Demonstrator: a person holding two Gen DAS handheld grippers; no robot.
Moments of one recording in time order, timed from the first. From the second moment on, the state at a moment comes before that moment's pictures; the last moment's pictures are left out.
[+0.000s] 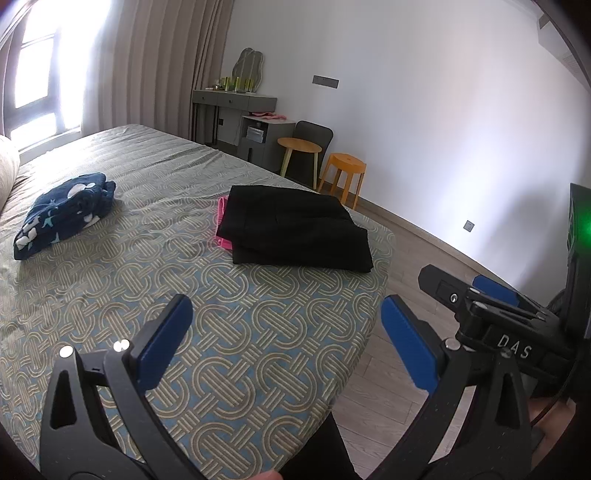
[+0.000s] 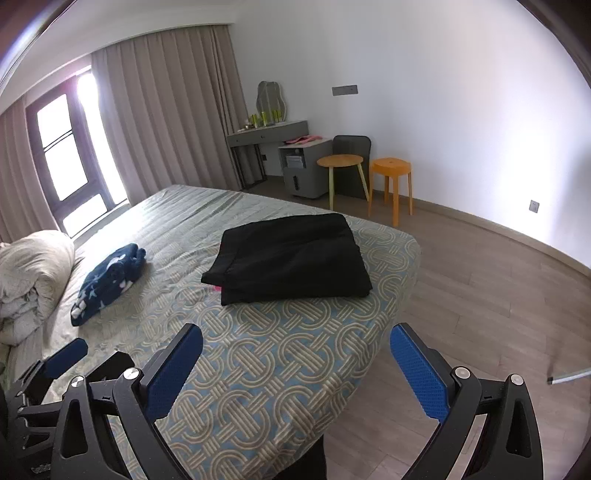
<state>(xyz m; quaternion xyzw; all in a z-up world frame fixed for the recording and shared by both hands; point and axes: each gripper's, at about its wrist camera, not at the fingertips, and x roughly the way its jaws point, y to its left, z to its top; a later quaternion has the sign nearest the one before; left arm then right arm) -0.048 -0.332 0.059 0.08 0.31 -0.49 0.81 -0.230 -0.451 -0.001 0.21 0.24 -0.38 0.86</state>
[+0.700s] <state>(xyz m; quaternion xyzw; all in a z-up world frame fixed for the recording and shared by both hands) -0.049 -0.331 0.059 0.08 0.31 -0.49 0.81 -0.230 -0.451 -0.001 0.22 0.25 -0.38 0.86</state>
